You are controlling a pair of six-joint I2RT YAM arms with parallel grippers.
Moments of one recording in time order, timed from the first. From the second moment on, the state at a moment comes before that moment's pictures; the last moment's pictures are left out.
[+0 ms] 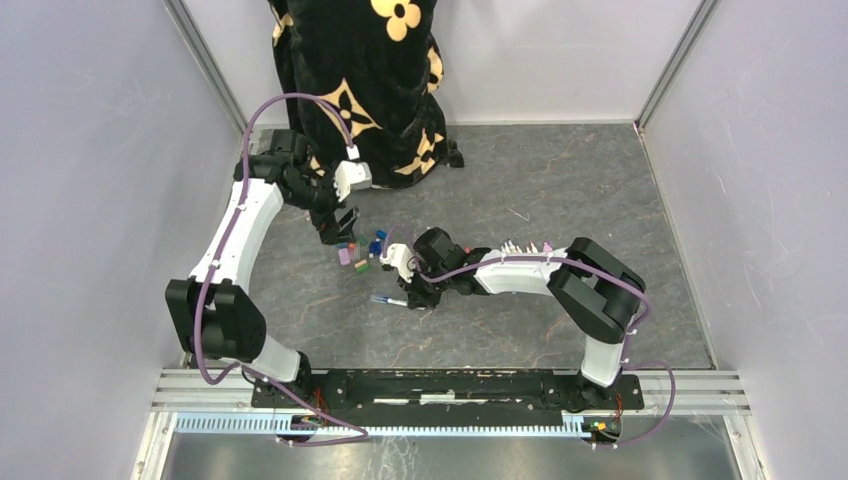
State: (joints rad) left arm -0.10 1.53 1.46 -1.11 0.64 0.98; right arm 0.95 1.84 1.03 -0.04 -0.34 -0.21
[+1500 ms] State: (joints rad) left arm -0.39 1.01 0.93 -0.92 0.47 1.82; right arm 0.74 1.83 1.05 0.48 -1.10 0.71
